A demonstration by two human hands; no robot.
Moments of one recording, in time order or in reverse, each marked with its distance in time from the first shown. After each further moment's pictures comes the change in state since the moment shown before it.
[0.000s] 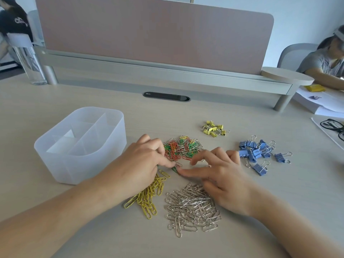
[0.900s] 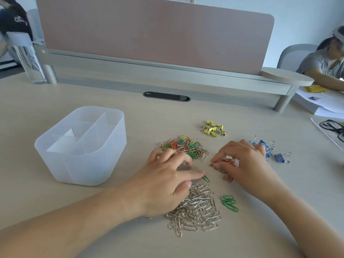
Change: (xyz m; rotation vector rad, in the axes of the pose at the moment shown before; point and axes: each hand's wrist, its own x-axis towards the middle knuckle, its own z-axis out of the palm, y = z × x) left_hand -0.004 0.042 0.014 0.048 -0.217 0.084; right_hand -0.003 0.041 -0.006 0.086 0.256 0.263
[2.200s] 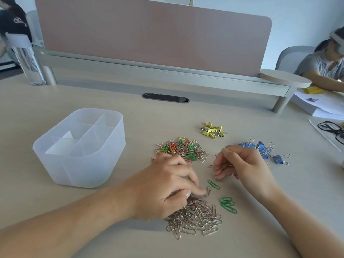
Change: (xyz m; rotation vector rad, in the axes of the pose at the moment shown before) left_hand -0.002 -0.002 -0.012 -0.231 0.016 0.231; right_hand -0.002 -0.019 -0.003 0.934 -0.032 0.325
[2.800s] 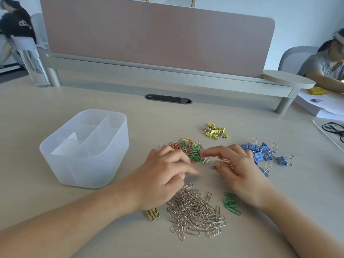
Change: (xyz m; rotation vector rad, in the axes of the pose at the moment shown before) left_hand 0.001 -0.014 0.003 0.008 0.112 -0.200; right_hand -0.002 0.007 0.005 -0.714 -0.078 -0.339
